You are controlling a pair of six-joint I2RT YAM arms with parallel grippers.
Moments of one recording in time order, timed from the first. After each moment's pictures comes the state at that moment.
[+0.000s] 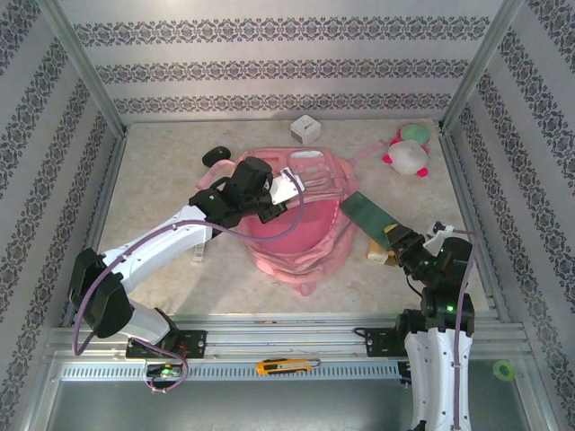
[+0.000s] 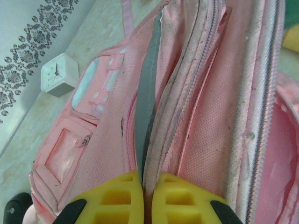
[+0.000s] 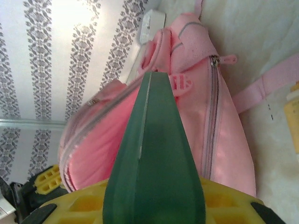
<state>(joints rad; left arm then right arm) -0.70 1.47 1.26 -0.44 0.00 0.46 -0.21 0.32 0.45 -0.55 -0.63 1.05</state>
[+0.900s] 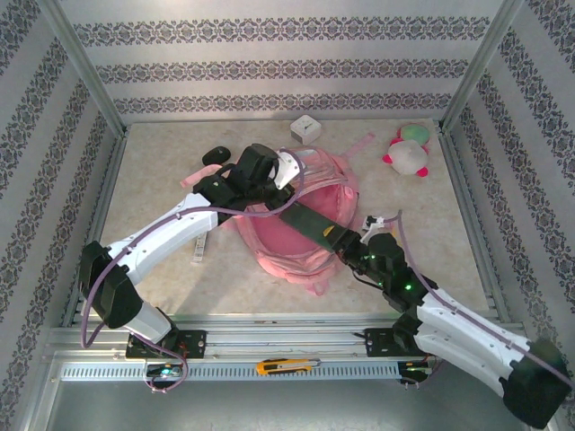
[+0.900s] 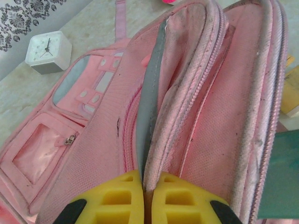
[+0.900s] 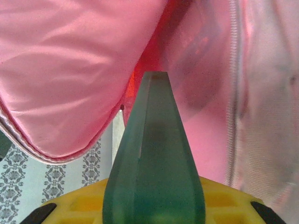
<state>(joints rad) -0.69 1.54 1.41 -0.54 0.03 0.17 0.71 0.76 0.30 0.14 0.03 1.28</state>
